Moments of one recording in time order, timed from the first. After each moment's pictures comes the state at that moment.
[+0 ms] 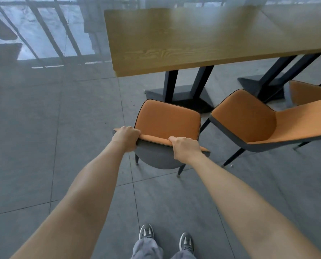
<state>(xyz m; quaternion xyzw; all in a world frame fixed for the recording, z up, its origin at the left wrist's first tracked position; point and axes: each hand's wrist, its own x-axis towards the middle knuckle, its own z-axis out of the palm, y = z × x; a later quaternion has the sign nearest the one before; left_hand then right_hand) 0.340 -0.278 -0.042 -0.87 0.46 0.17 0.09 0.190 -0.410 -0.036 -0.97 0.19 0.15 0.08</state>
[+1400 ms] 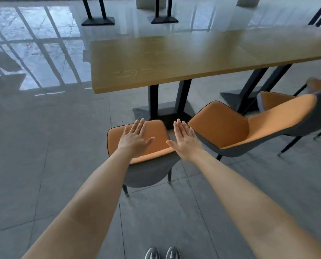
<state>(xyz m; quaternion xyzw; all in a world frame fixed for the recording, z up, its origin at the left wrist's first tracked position) 0.199 -0.356 0.007 -0.90 0.41 0.15 0.00 0.071 -0.498 0.008 -0.97 0.20 0.11 0.13</state>
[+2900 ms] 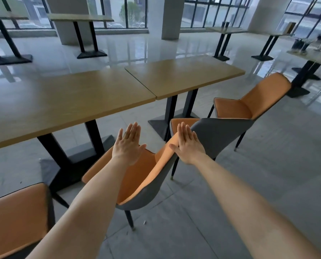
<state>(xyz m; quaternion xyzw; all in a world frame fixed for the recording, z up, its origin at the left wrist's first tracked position) -0.019 -0.903 0.045 -0.84 0.54 0.00 0.00 -0.192 -1.016 0.064 -0.91 0.40 0.08 0.06</state>
